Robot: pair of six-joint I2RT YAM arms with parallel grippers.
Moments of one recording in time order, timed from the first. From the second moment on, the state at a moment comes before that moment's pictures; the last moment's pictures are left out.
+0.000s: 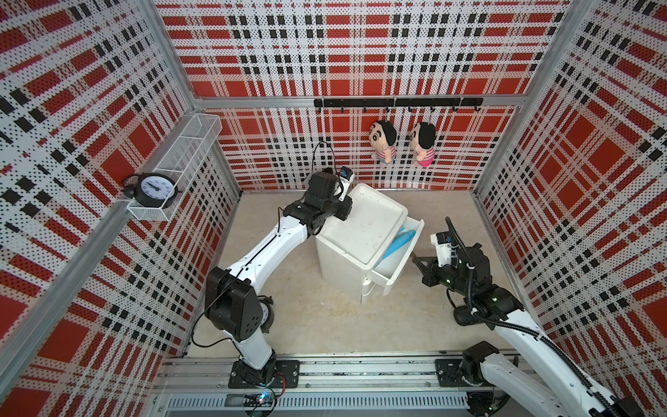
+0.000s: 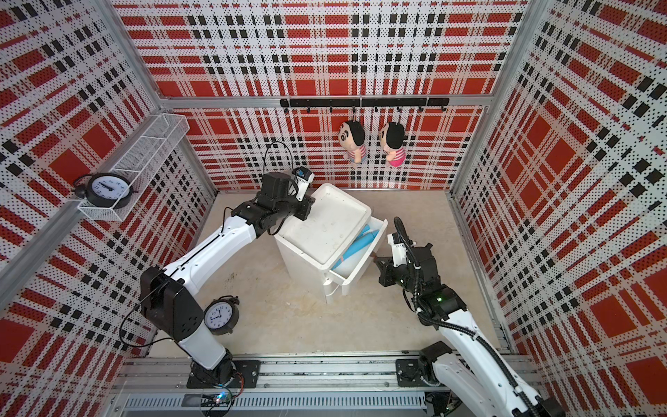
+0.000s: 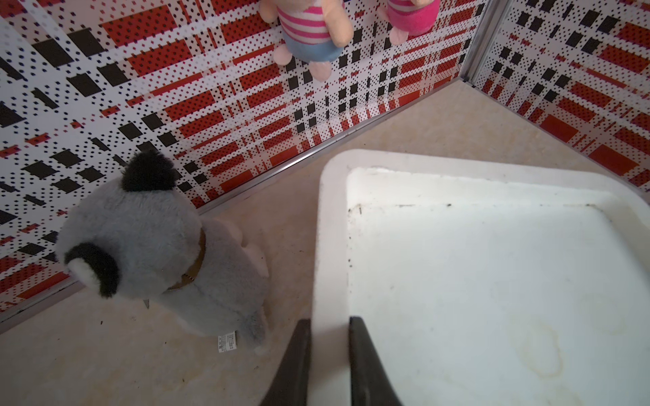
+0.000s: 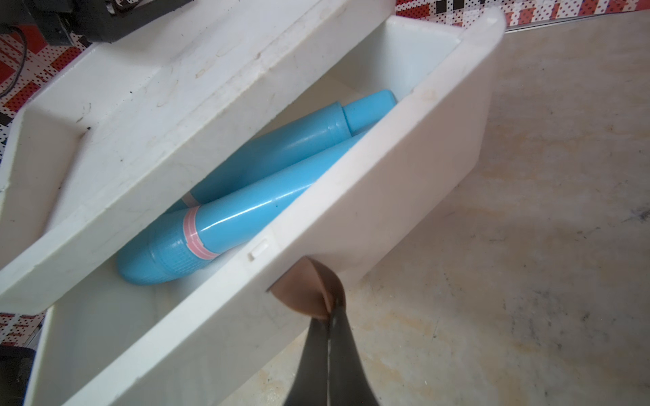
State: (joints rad) left arm -0.49 1.70 1.59 -0.42 0.05 0.06; right arm 0.37 0.79 0.62 -0.31 -0.22 0.32
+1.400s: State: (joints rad) left arm -0.46 1.70 1.58 -0.42 0.08 0.05; right arm 0.36 0.55 0.68 -0.55 0.18 0.37
